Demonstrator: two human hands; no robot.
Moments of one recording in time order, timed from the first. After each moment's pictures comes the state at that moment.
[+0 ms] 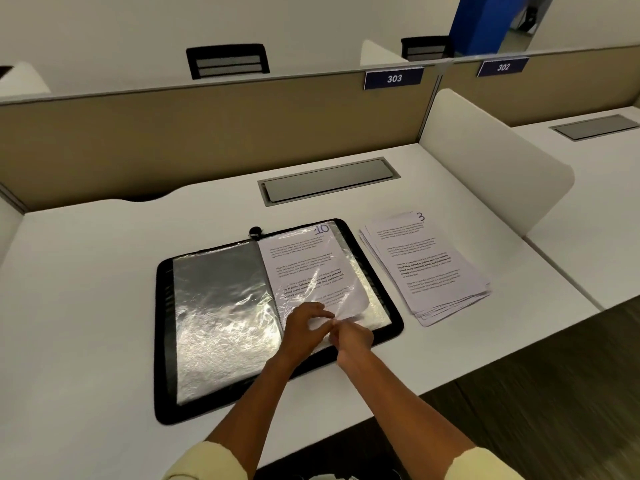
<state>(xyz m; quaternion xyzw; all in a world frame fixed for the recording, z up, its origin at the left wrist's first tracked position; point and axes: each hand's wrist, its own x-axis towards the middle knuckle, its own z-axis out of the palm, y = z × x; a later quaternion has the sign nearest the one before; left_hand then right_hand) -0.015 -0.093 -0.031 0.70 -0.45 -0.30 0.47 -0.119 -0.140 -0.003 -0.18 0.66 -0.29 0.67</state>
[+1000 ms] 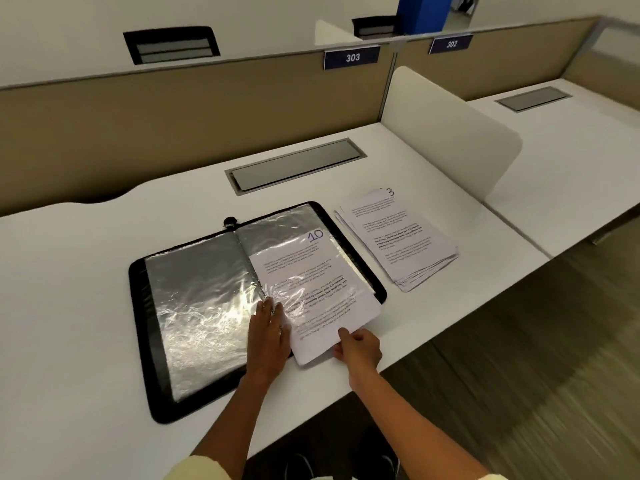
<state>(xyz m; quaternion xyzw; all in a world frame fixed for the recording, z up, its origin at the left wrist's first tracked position) 0.017 -0.029 -0.084 0.77 -0.55 -0.15 0.27 -0.166 -0.074 -0.024 -0.28 0.71 -0.33 0.55</state>
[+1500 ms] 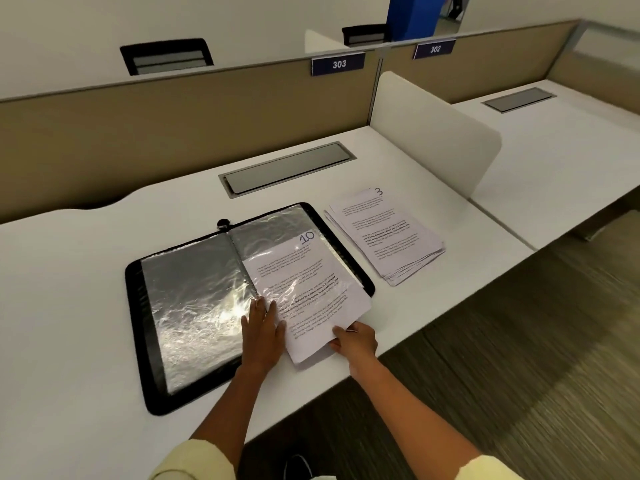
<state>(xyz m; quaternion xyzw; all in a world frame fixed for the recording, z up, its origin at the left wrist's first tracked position) 0.003 -0.030 -0.066 0.80 -0.54 -0.16 0.21 -0.187 -0.075 -0.013 -0.30 0.66 -0.31 0.62</state>
